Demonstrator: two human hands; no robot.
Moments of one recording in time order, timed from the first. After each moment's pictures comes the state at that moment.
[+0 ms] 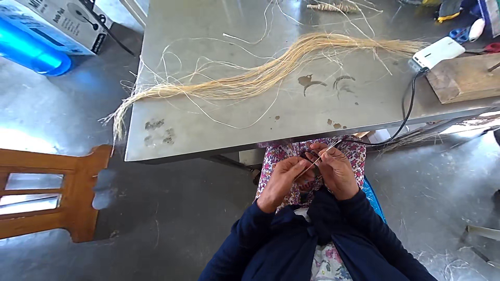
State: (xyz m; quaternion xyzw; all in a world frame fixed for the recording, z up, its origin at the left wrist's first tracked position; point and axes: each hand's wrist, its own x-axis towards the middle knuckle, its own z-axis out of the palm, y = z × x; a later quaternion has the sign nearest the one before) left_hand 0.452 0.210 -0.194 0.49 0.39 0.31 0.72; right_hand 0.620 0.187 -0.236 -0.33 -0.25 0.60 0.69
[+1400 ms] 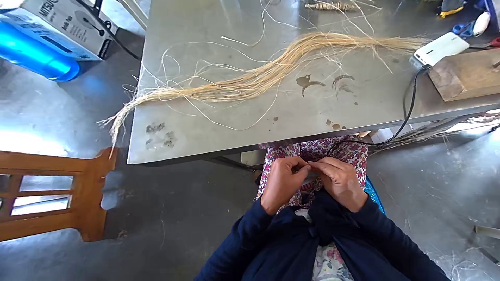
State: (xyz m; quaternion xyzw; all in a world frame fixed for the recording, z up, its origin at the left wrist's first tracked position) left_hand 0.457 0.212 -0.186 0.67 0.46 0.30 0.49; right_hand 0.637 0.172 -0.218 -0.48 -0.75 0.09 0.44
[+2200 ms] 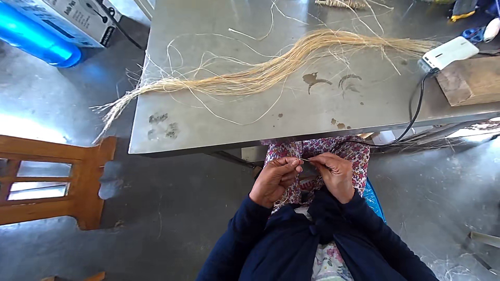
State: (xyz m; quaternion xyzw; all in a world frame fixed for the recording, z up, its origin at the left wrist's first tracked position) left_hand 0.436 0.213 -0.205 0.25 0.37 0.35 0.82; right_hand 0.627 0.183 -0.253 -0.48 -0.65 0.21 0.55
